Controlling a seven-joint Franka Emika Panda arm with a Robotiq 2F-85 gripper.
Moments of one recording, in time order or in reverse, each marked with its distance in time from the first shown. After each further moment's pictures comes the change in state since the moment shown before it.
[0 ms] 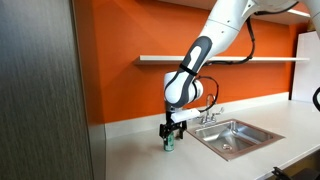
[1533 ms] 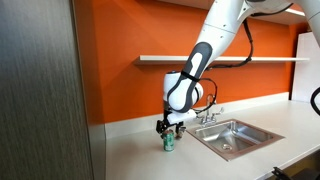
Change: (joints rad) arm 0.154 0.033 -0.178 0.012 -0.128 0.195 0.185
